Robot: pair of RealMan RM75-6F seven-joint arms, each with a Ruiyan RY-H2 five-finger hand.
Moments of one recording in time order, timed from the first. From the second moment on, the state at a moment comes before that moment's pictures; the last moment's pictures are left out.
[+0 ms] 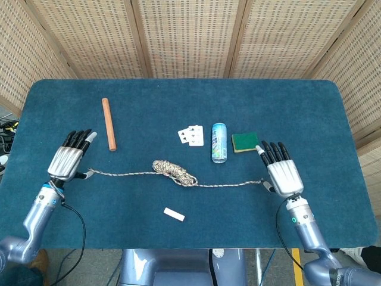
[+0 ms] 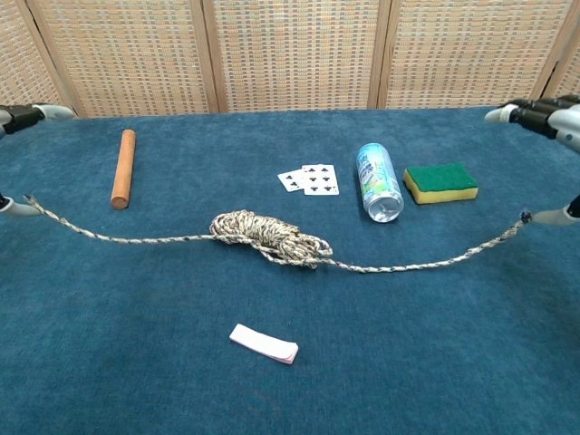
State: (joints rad) left arm -0.52 -1.40 -0.08 -1.23 1.37 1.16 0.02; right arm 0.48 -1.42 0.09 -1.48 -1.35 1.30 -0.40
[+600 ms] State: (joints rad) left arm -0.23 -1.21 0.03 -1.50 1.47 1.48 0.02; right arm 0.26 -1.35 -0.01 -1.62 -1.57 1.56 -0.28
